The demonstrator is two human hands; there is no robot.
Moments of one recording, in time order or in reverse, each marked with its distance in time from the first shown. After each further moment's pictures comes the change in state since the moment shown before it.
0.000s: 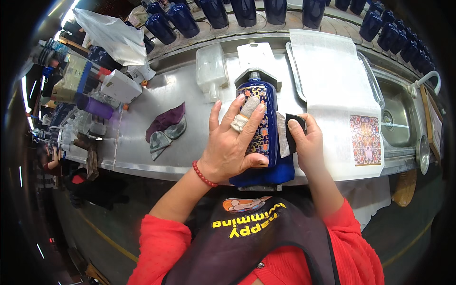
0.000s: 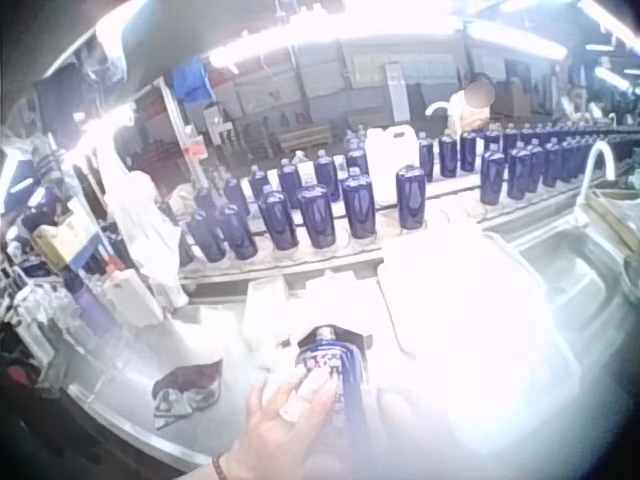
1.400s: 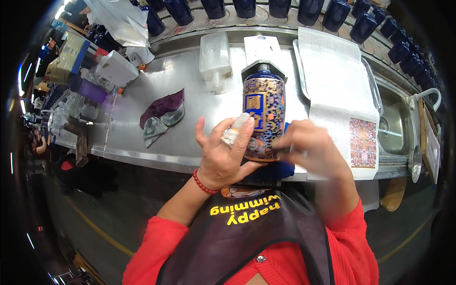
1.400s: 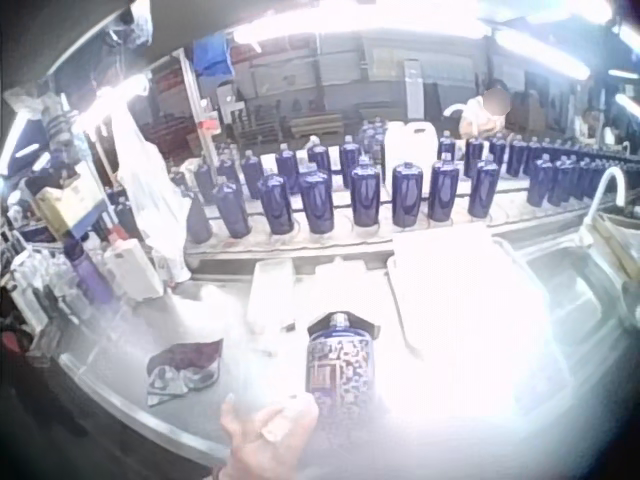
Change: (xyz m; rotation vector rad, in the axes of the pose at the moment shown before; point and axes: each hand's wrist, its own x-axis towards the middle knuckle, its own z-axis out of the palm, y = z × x) left_hand -0.048 0.020 0.011 0.037 0.205 -0.138; right_hand 0.013 -0.074 0.005 -0.594 -0.703 -0.570
